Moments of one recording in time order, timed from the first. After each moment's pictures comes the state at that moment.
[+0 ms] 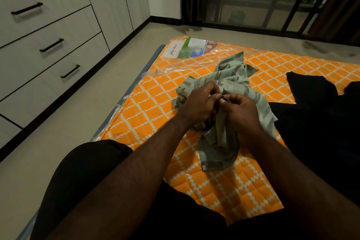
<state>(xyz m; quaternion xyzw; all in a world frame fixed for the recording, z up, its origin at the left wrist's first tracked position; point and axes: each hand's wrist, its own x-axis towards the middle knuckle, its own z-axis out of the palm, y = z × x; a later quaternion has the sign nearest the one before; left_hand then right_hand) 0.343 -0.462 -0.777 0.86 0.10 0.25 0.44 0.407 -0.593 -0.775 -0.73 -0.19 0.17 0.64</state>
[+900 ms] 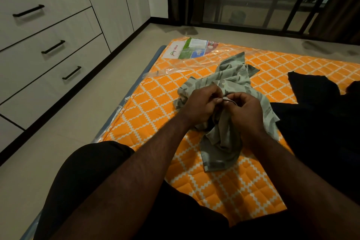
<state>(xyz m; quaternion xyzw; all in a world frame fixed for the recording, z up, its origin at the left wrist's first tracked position) 0.345 -0.453 -0.784 0.88 0.06 0.25 0.40 0.414 -0.594 -0.783 -0.77 -0.21 0.07 0.60</state>
